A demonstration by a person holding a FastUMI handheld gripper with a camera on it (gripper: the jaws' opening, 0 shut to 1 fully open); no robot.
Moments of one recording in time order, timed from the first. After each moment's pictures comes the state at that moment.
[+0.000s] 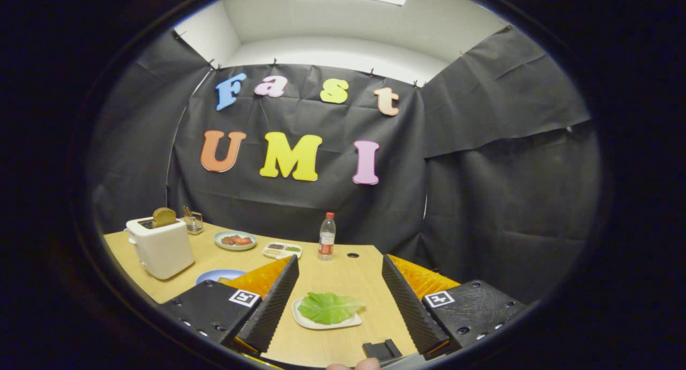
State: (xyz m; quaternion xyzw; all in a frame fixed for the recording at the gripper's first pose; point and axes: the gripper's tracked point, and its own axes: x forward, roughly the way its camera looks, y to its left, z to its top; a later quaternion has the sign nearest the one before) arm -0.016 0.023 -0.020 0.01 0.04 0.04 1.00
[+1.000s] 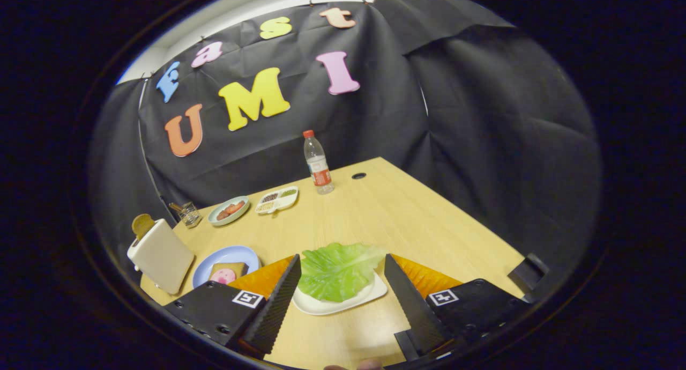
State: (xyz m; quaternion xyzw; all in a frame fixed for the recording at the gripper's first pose) arm 0.081 0.024 -0.183 0.19 0.30 0.05 0.93
